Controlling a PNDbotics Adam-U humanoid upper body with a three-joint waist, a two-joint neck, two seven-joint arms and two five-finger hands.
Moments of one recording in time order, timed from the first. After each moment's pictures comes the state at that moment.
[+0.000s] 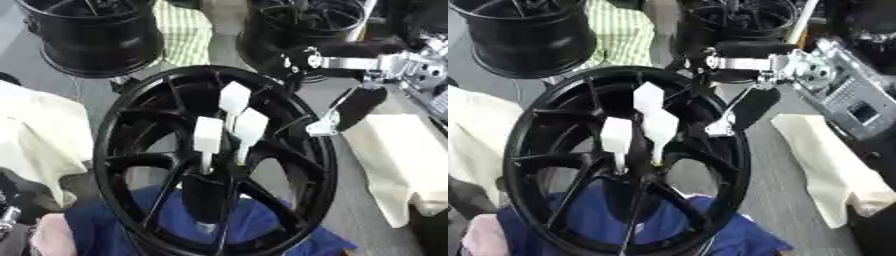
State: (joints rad) left arm -0.16 0.20 0.27 -1.44 -0.12 -0.14 -0.48; right arm -0.72 -0.83 0.38 -1.74 0.14 -0.06 0.66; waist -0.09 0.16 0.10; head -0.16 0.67
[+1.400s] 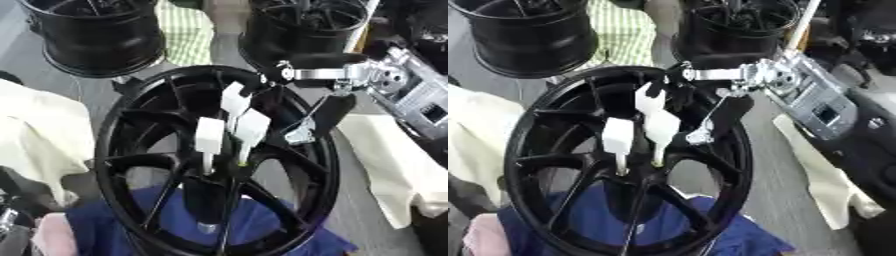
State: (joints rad) left arm -0.17 0.20 0.26 -1.44 -0.12 -0.14 -0.50; right arm -0.76 -0.76 0.43 -1.69 0.15 -0.08 0.70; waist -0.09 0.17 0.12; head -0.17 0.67
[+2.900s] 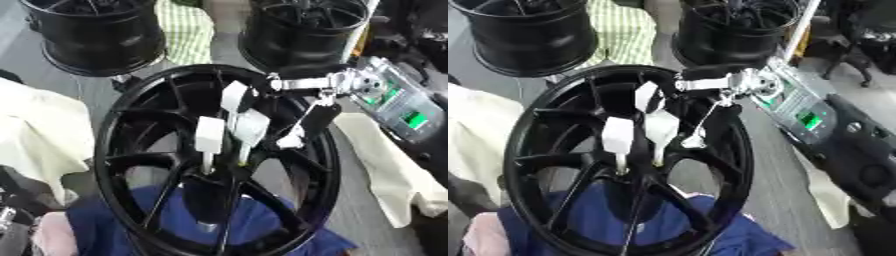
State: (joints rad) left arm -0.18 0.20 0.26 -1.45 -0.12 -0.14 -0.50; right arm -0.76 -0.72 0.45 -1.63 0.19 -0.05 0.74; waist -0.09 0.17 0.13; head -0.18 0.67
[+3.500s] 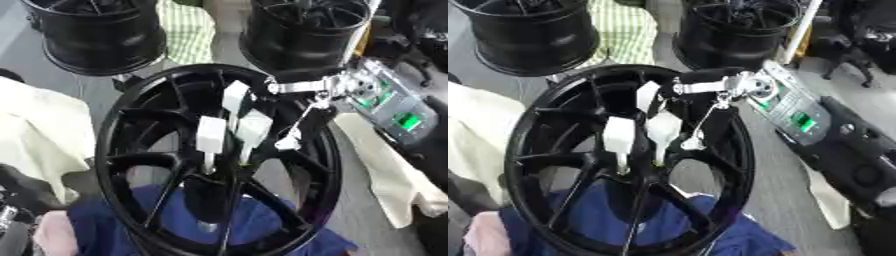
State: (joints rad) left arm -0.18 0.20 0.26 -1.46 -0.12 -0.14 -0.51; right arm -0.76 -0.70 0.45 -1.60 0.20 -0.06 0.75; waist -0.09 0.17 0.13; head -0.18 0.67
